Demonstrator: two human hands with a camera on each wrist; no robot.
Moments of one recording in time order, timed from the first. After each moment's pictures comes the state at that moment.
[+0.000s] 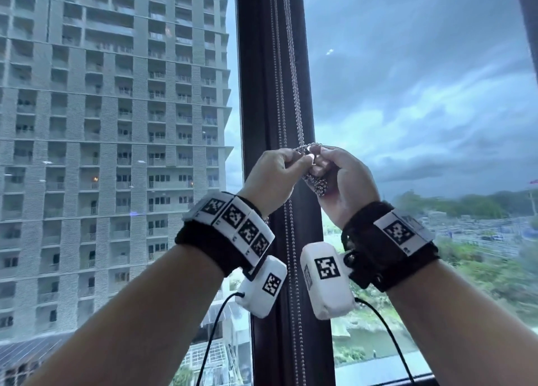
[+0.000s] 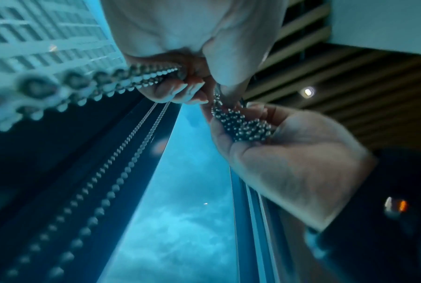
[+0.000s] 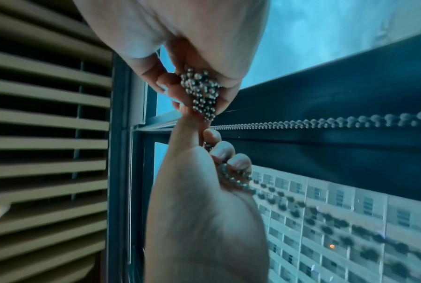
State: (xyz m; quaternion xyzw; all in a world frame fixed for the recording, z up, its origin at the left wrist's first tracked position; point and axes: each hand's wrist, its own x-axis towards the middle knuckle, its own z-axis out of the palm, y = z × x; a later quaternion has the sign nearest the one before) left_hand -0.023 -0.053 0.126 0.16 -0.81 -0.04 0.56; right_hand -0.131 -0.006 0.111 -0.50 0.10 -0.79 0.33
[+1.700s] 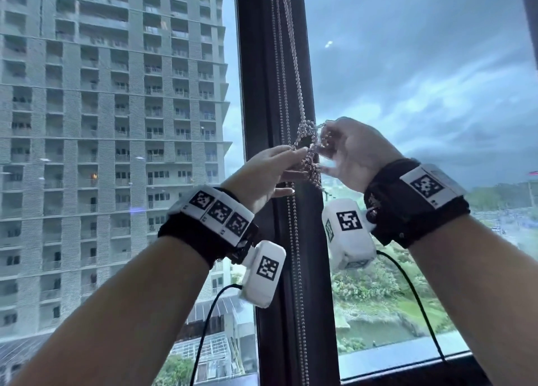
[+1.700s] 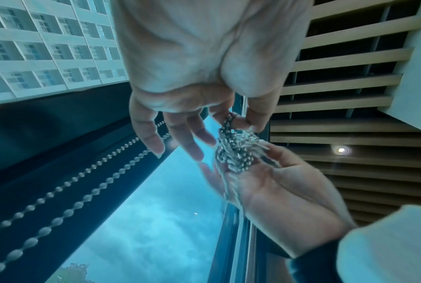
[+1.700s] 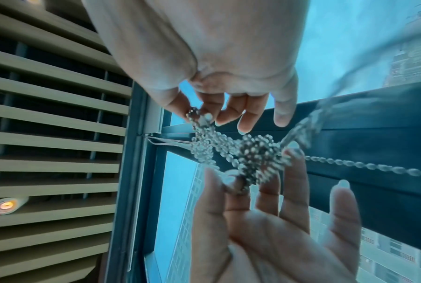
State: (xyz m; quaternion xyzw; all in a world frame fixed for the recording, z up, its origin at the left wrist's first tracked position) left_hand 0.003 -0.037 0.126 0.15 -0.81 -0.36 0.43; right_hand -0.148 0.014 0.143 -0.57 0.29 -0.70 0.31
